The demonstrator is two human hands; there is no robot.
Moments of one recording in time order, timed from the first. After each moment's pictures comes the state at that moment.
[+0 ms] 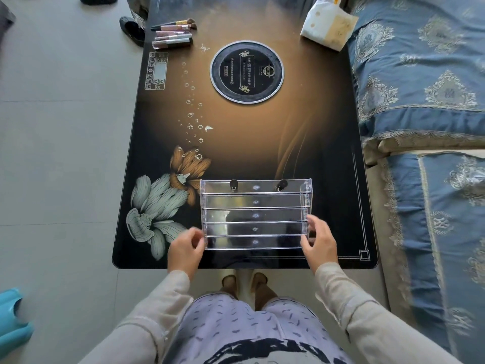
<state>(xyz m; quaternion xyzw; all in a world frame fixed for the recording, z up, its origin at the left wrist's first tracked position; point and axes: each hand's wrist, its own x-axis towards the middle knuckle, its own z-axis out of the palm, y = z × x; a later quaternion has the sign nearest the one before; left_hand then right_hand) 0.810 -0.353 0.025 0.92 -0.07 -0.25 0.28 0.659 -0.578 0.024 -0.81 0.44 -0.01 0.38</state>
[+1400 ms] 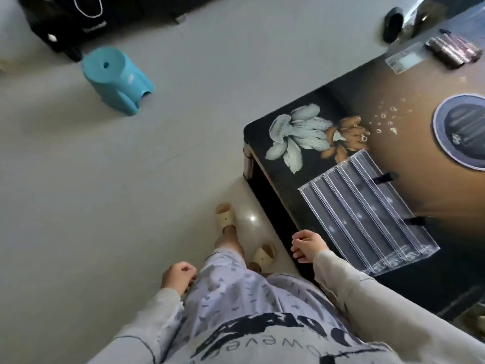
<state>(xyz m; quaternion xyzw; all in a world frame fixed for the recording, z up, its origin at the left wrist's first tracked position) 0.489 -0.212 -0.005 0.65 0.57 -0.27 0.43 0.670 -0.449 -0.001 -0.78 0.23 0.47 0.35</state>
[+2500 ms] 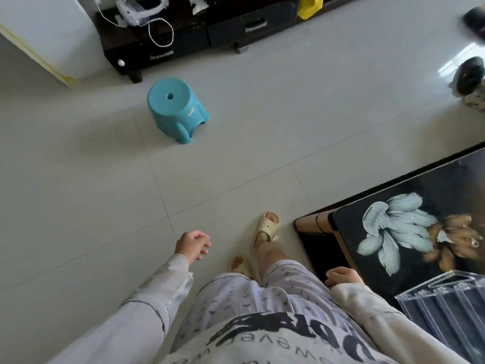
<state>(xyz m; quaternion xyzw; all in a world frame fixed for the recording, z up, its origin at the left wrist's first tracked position) 0.638 0.106 0.005 0.61 0.58 -0.18 0.52 0.769 -0.224 -0.033 -0.80 0.24 0.48 0.27</state>
